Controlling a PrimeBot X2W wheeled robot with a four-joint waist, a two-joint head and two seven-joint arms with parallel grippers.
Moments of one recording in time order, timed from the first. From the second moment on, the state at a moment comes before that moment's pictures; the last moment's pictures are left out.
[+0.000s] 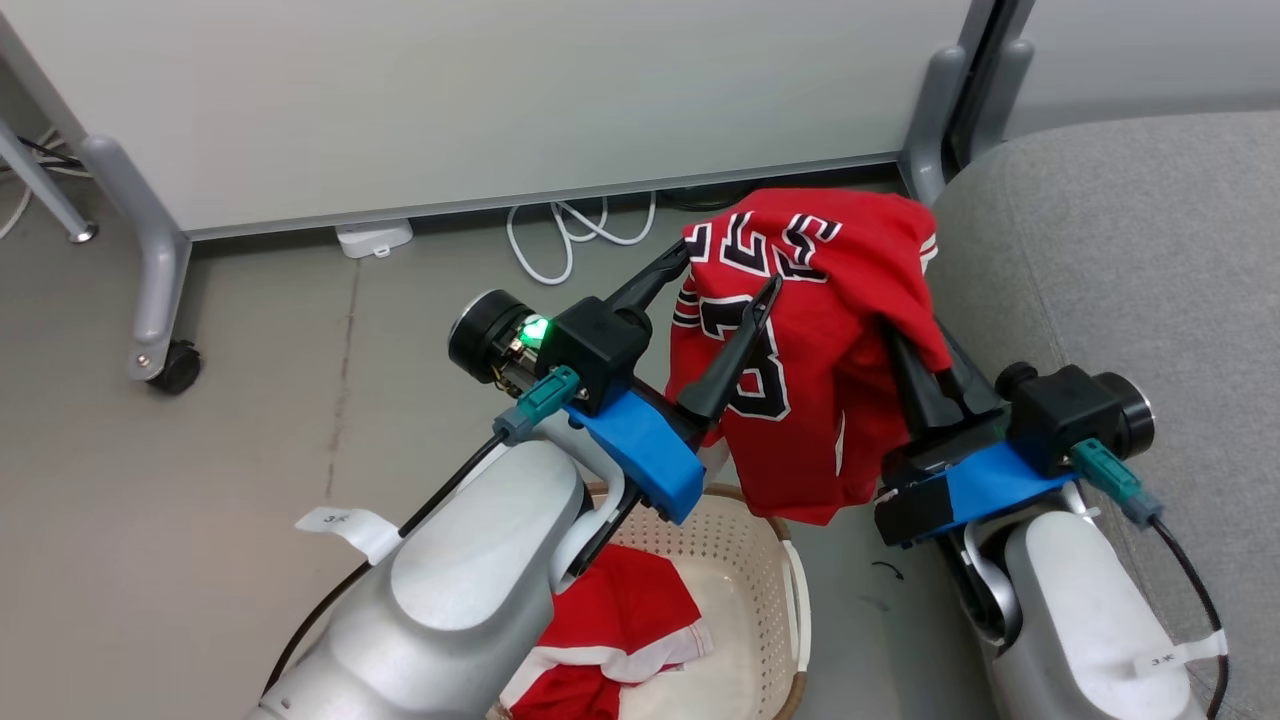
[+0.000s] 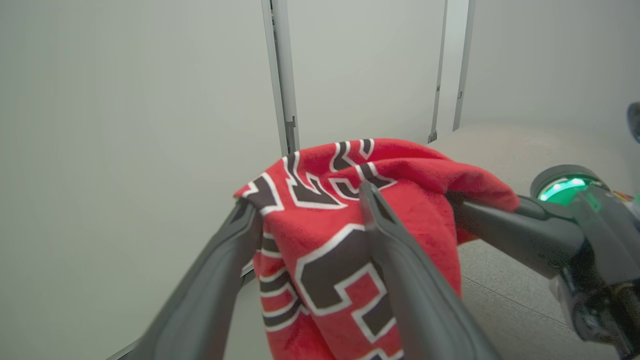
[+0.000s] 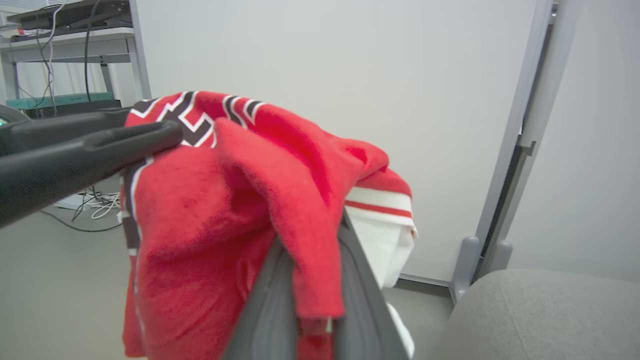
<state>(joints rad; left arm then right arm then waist) -0.73 0.08 -0.81 0.55 -0.48 -0.10 -0.26 -0.41 -0.05 0.17 0.33 0.06 0.13 -0.26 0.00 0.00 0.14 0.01</state>
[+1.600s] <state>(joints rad) -0.73 0.11 -0.90 0.53 -0.45 -0.09 -0.26 -0.34 -0.05 -0.07 0.14 0.08 0.13 -0.26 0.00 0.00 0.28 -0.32</state>
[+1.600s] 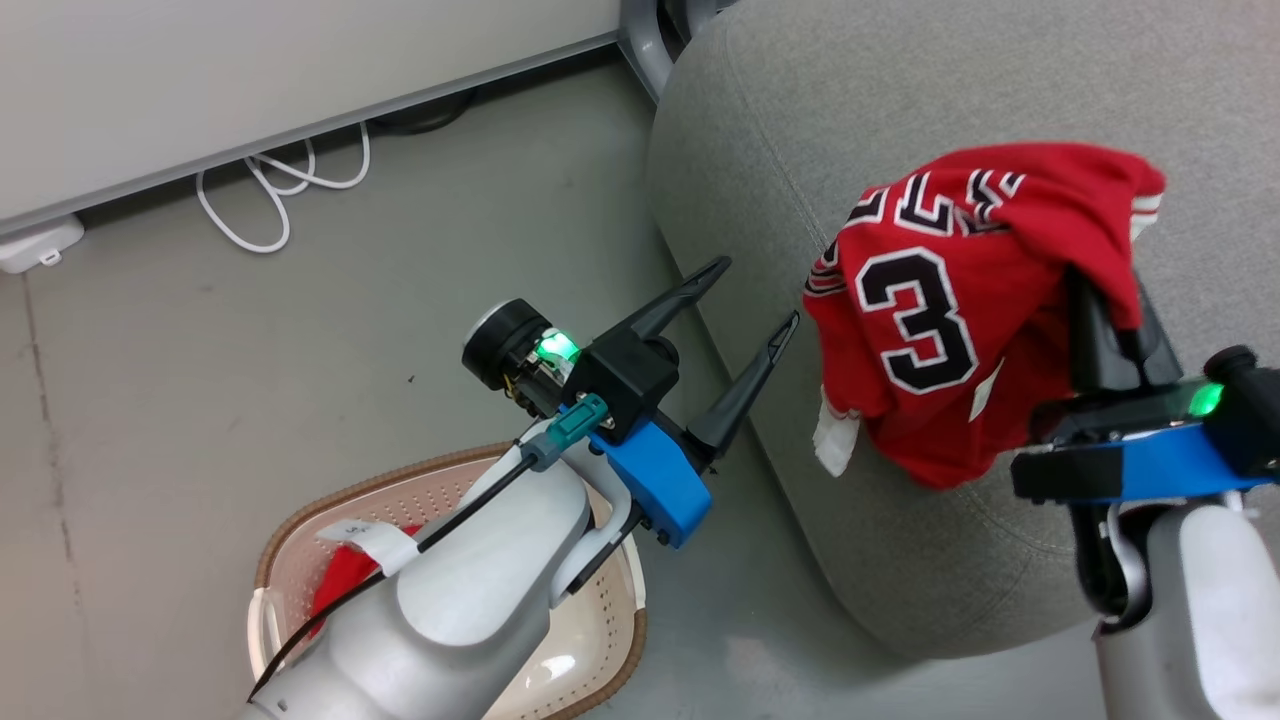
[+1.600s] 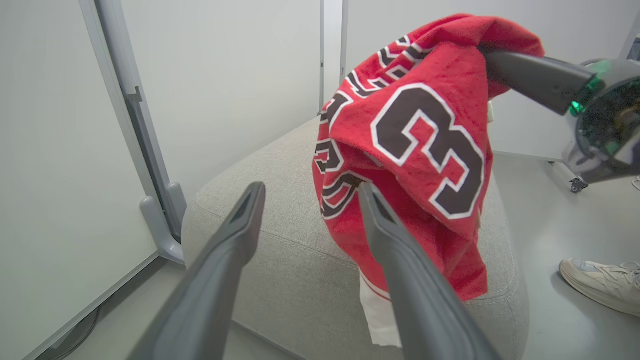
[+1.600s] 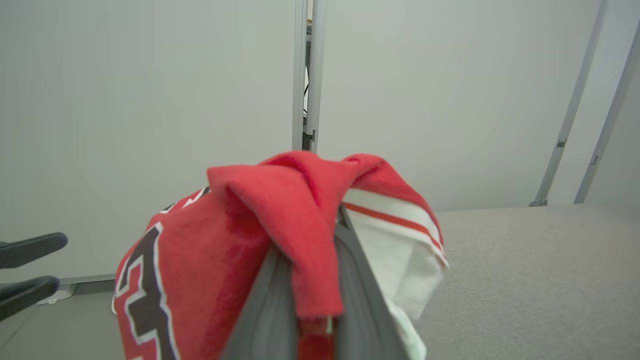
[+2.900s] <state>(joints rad) -0.97 0.20 -0.93 0.43 -0.36 -0.07 -0.19 -0.93 -0.32 -0.47 0.34 0.08 0.13 -0.26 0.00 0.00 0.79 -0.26</state>
